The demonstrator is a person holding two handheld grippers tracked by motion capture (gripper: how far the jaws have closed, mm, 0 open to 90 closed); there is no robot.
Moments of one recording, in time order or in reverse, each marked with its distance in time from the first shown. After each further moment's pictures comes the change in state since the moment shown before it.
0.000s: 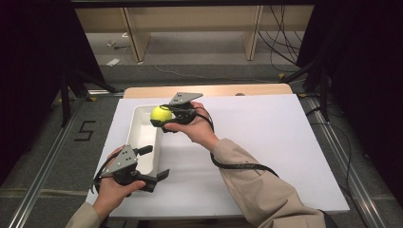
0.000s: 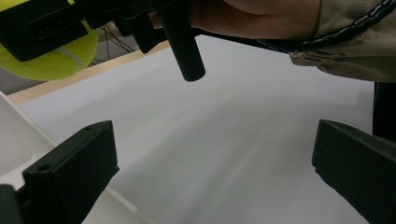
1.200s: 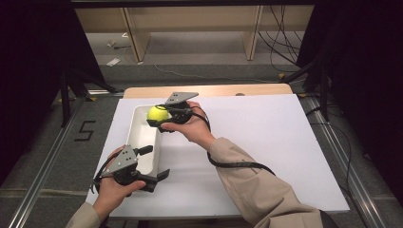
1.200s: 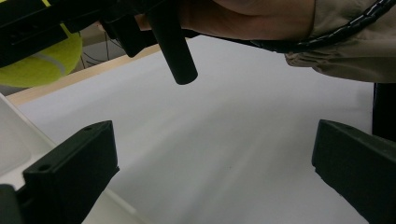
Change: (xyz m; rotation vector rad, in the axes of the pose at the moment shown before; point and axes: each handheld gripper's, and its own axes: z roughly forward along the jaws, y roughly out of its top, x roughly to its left) left arm 0.000 0.000 0.000 0.000 -0.002 0.004; right arm 0.002 0.004 0.010 0.008 0.011 -0.004
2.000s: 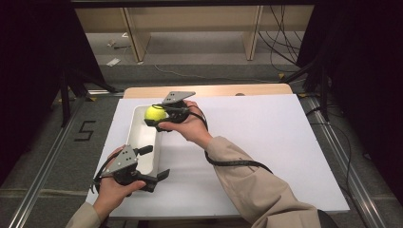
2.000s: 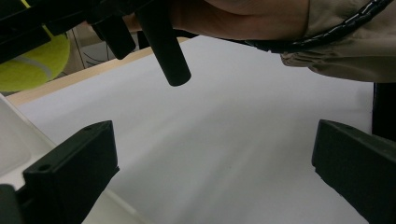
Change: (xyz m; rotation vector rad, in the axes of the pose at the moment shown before) left arm 0.000 0.000 0.000 0.000 -0.001 0.001; right arm 0.001 0.003 0.008 0.007 0.008 -0.005
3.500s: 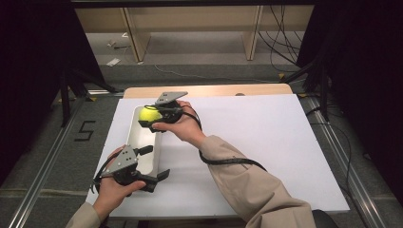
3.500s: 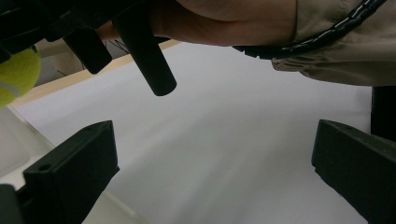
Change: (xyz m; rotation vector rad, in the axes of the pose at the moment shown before) left arm -0.001 0.000 0.000 -0.002 -0.002 -0.001; right arm 0.005 0.004 0.018 0.017 0.022 -0.006
